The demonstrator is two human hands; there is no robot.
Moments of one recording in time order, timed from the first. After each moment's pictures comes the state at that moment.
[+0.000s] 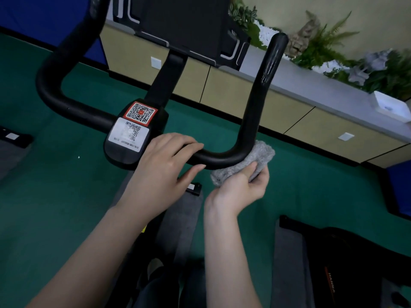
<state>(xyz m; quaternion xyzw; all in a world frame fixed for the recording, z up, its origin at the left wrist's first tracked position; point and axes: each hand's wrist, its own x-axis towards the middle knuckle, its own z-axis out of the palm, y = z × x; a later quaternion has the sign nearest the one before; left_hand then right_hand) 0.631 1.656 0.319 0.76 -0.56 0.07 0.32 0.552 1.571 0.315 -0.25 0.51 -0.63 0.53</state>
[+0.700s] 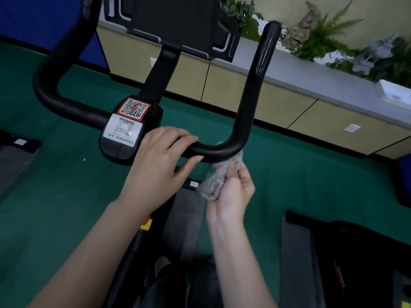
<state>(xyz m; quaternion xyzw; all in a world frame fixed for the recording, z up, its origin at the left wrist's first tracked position) 0.627 1.654 0.319 0.77 -0.55 0.08 0.31 0.524 1.583 0.306 -0.21 0.46 -0.49 0.71</state>
